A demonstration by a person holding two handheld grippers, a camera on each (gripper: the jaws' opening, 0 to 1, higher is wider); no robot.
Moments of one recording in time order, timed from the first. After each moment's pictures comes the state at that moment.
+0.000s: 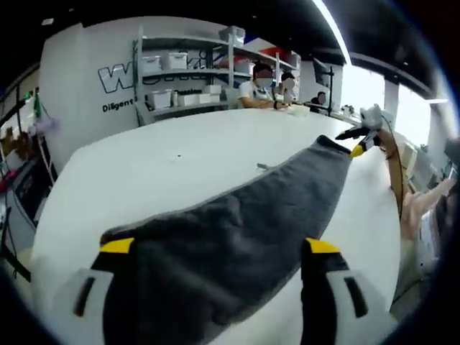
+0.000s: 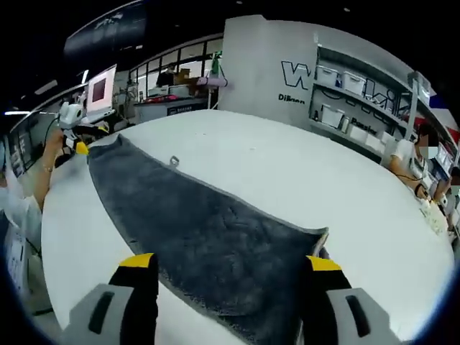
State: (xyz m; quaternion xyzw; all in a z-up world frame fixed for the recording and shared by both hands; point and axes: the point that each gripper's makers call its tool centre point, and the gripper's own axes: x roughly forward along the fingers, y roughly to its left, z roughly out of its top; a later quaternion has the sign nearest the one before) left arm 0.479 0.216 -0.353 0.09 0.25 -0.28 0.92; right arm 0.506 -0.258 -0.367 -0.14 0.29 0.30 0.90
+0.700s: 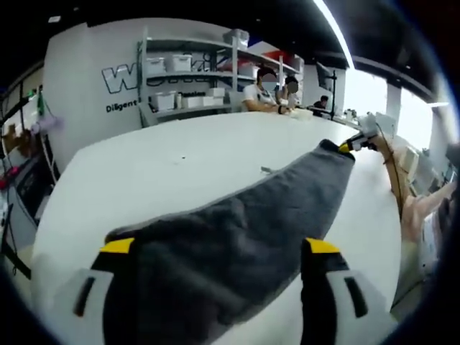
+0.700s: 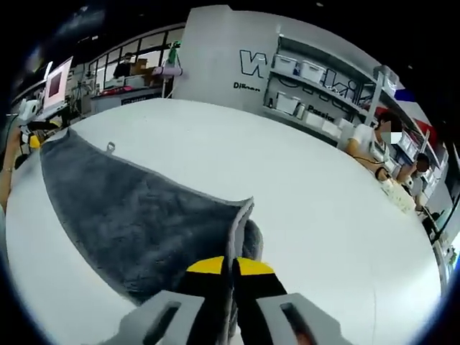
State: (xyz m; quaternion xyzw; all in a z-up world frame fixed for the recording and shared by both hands) left arm 0.479 0.221 -0.350 0.08 0.25 -0.27 0.93; right arm 0.527 -0.337 -0.387 -0.16 0.30 0.18 0.92
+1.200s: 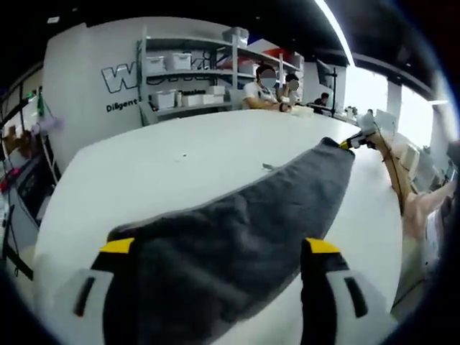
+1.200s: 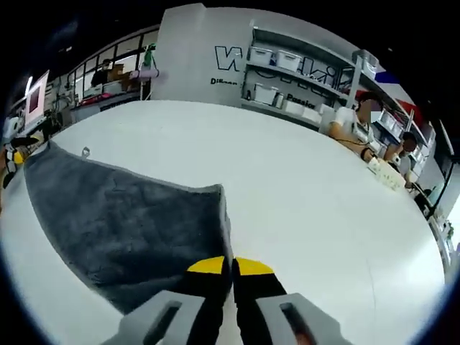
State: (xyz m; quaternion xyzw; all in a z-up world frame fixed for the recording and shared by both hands) left arm 0.479 0.224 -0.352 0.09 0.25 -0.27 0.92; right arm 0.536 -0.369 -0.407 -0.13 0.33 0.12 0.93
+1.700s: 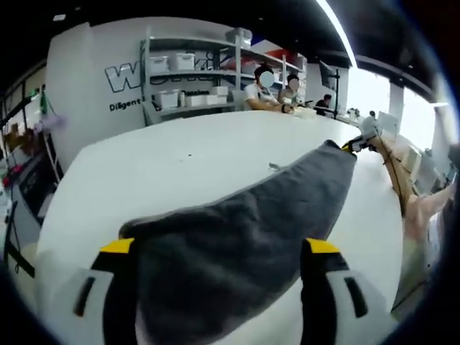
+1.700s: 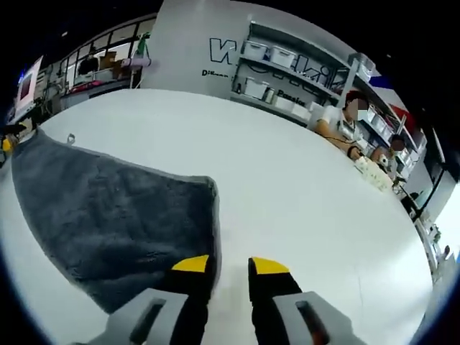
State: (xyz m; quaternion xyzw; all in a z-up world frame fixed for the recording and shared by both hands) left arm 0.478 0.233 -0.353 0.08 0.25 -0.26 0.93; right arm 0.543 -0.396 -0.409 -0.16 0.33 0.08 0.93
